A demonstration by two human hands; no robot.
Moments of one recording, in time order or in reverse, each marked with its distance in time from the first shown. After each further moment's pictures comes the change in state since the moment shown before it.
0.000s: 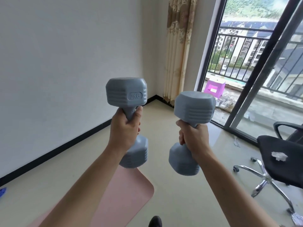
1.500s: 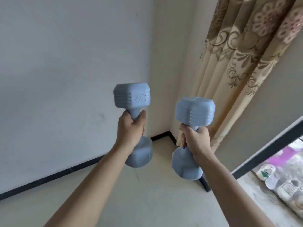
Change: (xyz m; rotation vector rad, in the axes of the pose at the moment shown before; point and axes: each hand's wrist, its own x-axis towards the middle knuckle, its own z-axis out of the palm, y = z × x) left_hand 0.942 -0.241 0.493 0.067 0.292 -0.249; right_hand 1.118 -0.008 0.217 -0.148 -0.353 0.013
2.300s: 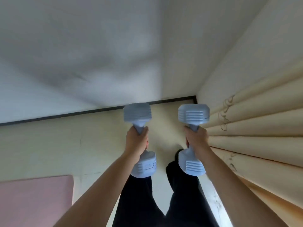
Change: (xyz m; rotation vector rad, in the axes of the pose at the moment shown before) left_hand 0.261 -0.275 0.240 0.199 0.137 -0.875; right_hand 0.451 0.260 0.077 -0.409 -0.332 0.647
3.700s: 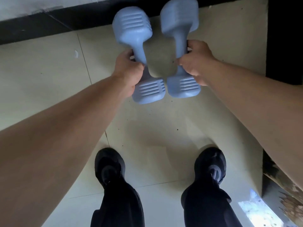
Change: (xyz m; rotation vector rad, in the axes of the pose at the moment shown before) left_hand 0.591 -0.355 0.267 -0.133 -0.176 -0.173; right_hand 0.591 0.243 0.322 -0.293 -0.113 -0.024
